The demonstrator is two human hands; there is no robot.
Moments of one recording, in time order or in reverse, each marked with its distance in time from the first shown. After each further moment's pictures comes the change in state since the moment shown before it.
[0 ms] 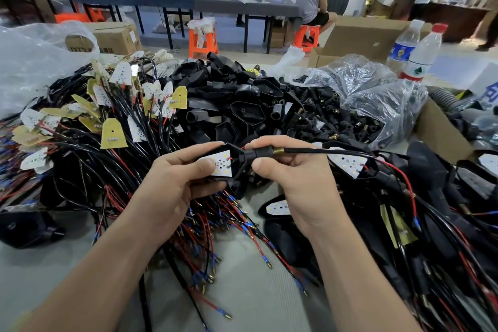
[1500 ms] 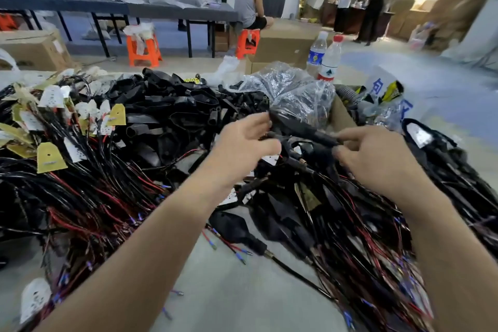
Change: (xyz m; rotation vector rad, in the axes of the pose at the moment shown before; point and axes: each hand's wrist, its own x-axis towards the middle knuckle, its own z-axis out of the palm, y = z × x) left_hand 0.009 0.003 0.160 0.398 -0.395 0.100; right_hand -0.064 -0.149 -0.138 -1.421 0.353 0.225
